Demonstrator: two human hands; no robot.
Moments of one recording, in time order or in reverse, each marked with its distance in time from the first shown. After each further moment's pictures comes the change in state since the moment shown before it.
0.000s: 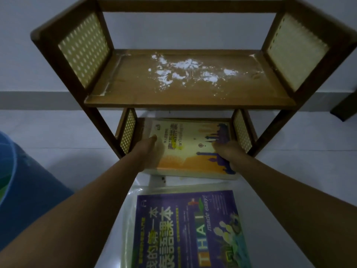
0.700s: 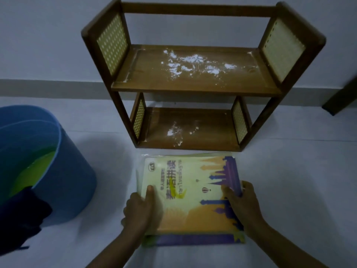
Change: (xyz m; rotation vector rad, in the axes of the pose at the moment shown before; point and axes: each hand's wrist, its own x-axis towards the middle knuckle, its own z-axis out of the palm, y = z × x) left_hand -0.127 -0.167 -0.042 0.453 0.327 -0.043; right_hand -0.169 0.121 -0.024 -0.037 0.112 -0.074
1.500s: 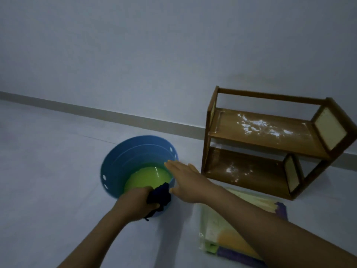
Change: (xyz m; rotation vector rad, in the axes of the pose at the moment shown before) left_hand -0.078 -0.011 -0.283 0.672 0.009 0.404; right_hand -0.195 -0.254 0.150 -0.893 -0.696 -1.157
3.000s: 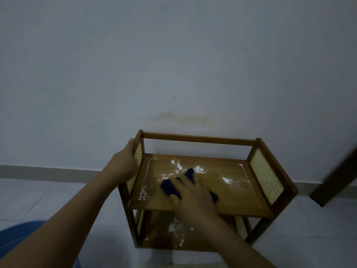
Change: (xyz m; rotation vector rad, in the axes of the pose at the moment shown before) left_hand 0.245 0.232 -0.137 -0.403 0.279 0.233; right_hand 0.001 0.226 -0.106 -0.088 0.382 0.591
